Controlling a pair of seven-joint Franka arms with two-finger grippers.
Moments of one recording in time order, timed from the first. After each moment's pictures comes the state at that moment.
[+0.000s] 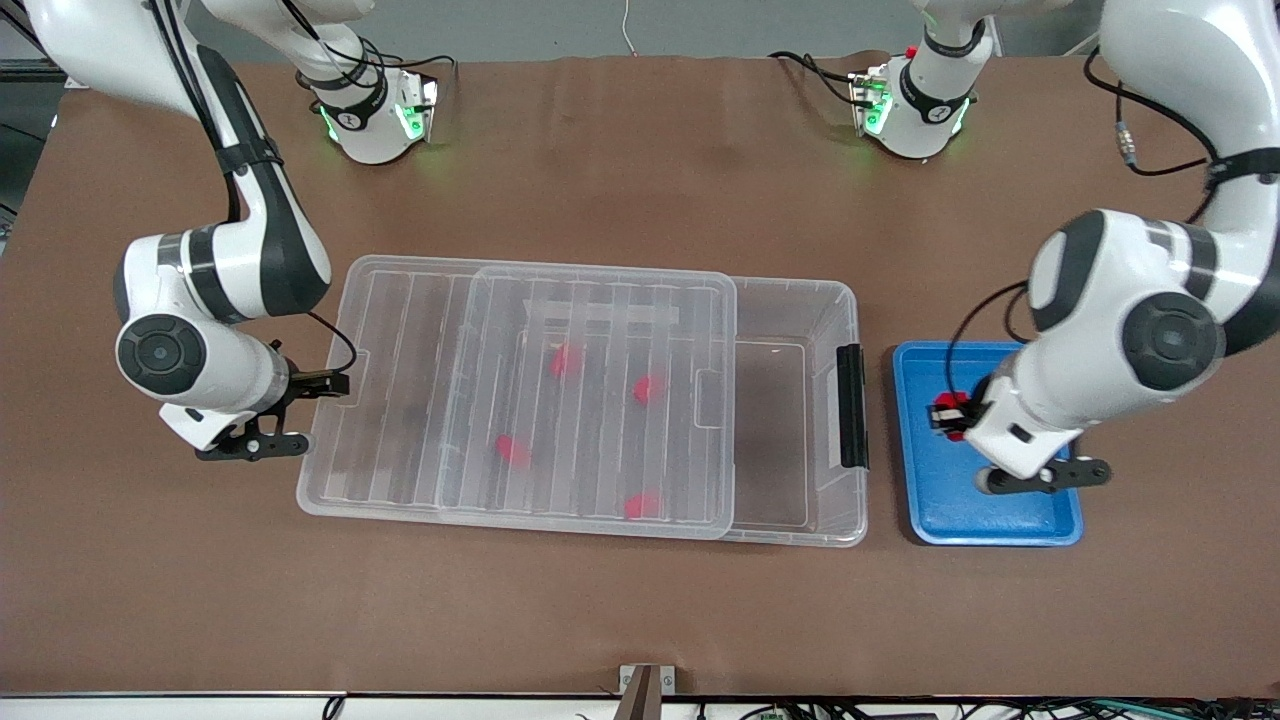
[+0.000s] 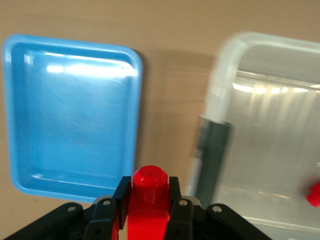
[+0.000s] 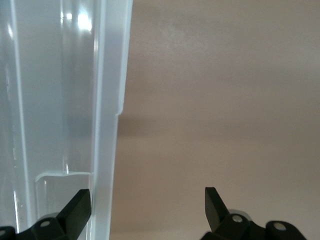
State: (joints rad) left arm -0.07 0.49 -0.31 -1.39 0.14 1.79 -0.46; right arm 0.04 0.39 0.12 -1.70 -0.23 1.85 0.15
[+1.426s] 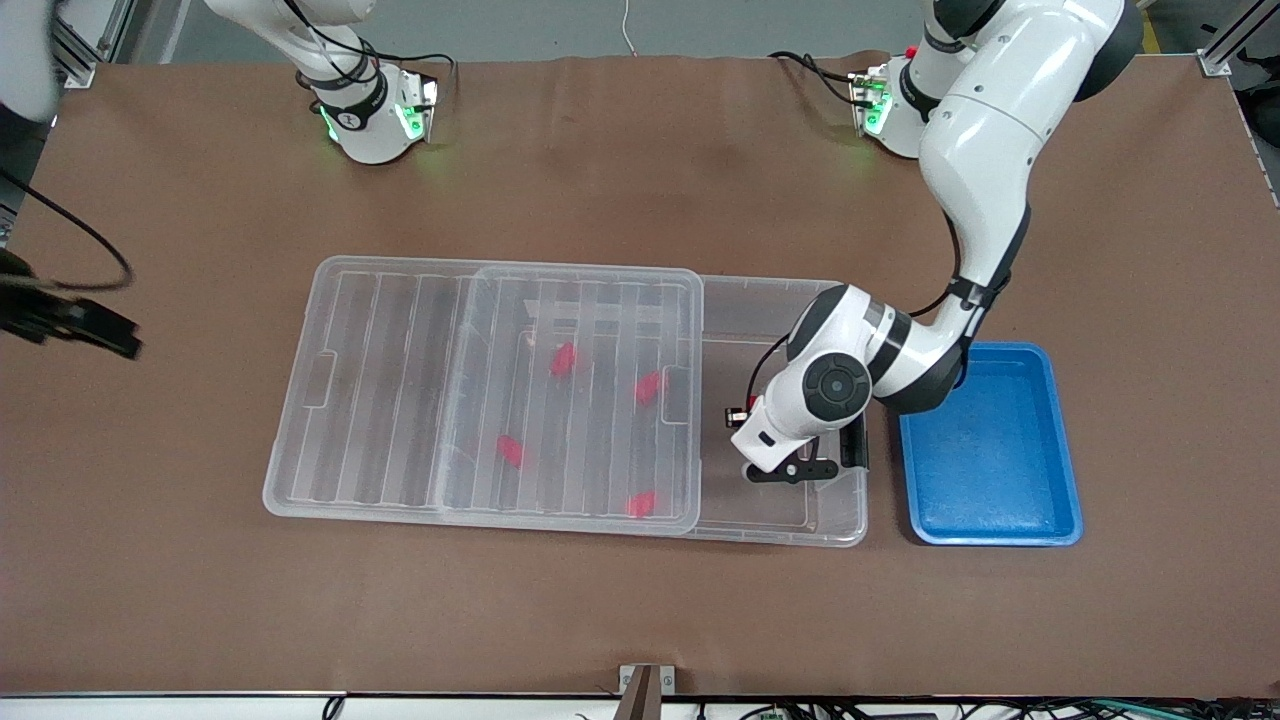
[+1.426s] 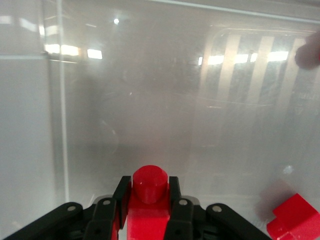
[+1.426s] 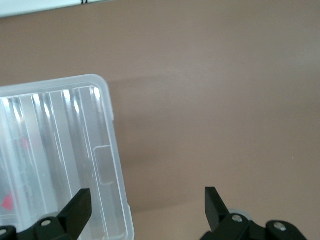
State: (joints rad) left arm -0.25 0.80 -0.34 -1.45 0.12 2.15 -0.59; right arm -0.05 0.16 -0.02 -1.32 -0.04 1.50 0.15
